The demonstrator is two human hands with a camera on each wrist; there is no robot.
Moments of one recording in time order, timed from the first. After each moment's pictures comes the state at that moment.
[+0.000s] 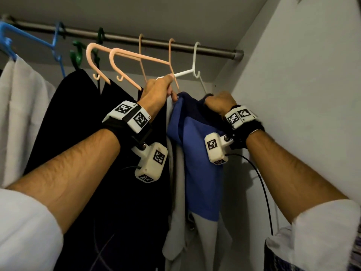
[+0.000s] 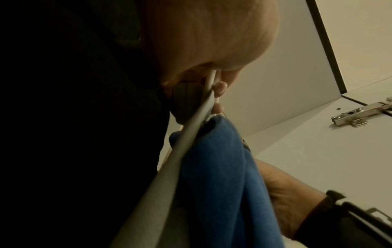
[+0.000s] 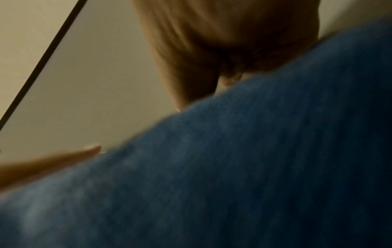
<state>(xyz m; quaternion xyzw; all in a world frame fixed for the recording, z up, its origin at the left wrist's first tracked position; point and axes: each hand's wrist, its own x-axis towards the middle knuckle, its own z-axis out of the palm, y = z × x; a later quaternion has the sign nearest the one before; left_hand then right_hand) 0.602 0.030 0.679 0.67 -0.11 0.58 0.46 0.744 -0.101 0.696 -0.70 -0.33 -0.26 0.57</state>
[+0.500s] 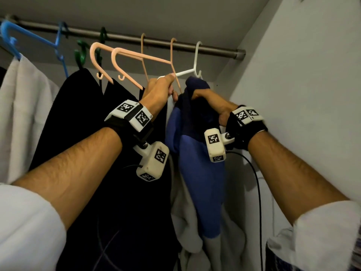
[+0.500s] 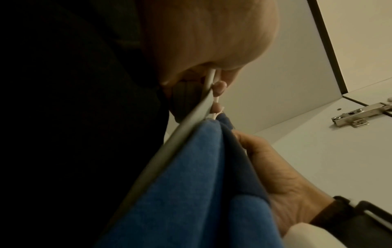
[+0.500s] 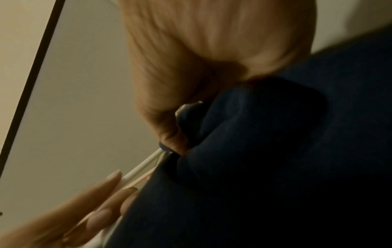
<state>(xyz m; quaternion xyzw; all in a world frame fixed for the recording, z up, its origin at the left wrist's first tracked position) 0.601 0.032 0.680 0.67 -0.10 0.59 0.44 0.721 -0.097 0.681 -0.63 -0.46 0.00 0.62</state>
